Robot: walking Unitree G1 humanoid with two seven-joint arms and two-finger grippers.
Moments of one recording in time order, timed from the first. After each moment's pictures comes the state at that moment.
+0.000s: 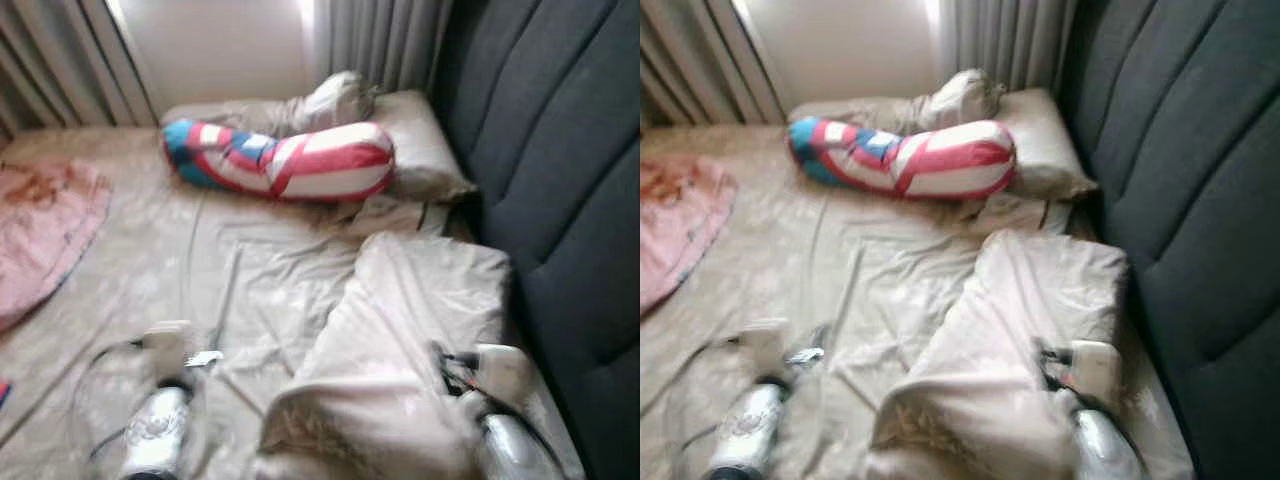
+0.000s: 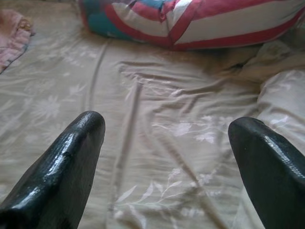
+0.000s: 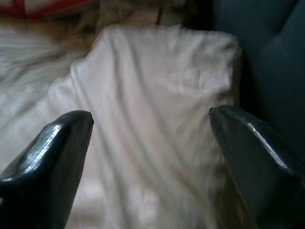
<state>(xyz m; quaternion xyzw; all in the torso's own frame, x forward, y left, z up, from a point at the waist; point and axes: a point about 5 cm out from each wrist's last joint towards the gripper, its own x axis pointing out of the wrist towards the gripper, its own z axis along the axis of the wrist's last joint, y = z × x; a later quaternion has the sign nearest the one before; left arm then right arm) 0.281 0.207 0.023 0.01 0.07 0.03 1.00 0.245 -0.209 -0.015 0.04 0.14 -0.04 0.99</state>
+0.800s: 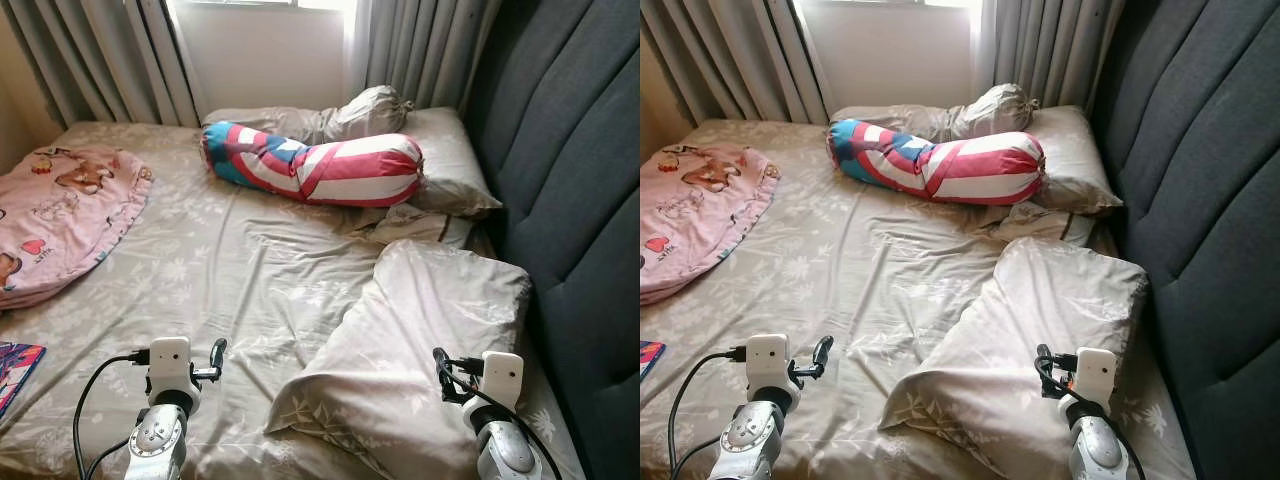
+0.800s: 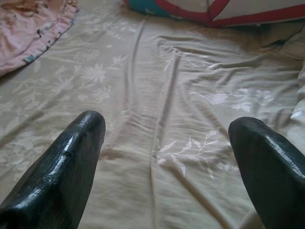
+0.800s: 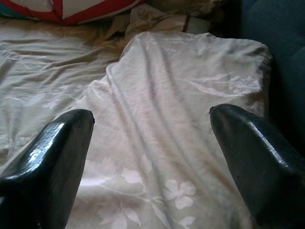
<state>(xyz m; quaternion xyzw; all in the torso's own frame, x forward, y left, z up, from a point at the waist) 0.267 0.224 0.011 0.02 0.10 0.05 0.99 0.250 -0.200 -0.014 0.05 0.14 -0.04 0.99</state>
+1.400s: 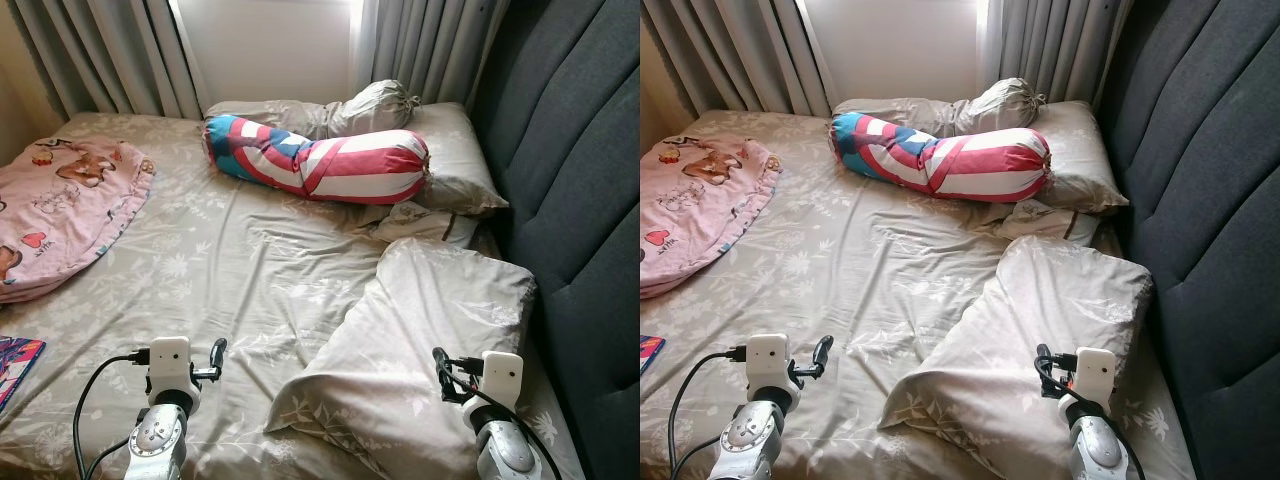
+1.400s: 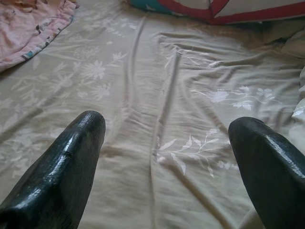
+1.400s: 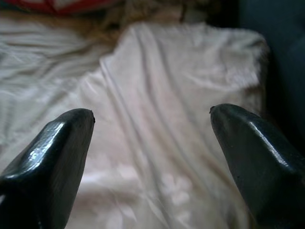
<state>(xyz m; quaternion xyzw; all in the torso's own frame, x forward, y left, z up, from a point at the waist) 0.267 0.224 0.011 0.02 0.10 0.05 0.99 0.246 -0.202 -0.020 0.05 0.17 -0.06 0.98</state>
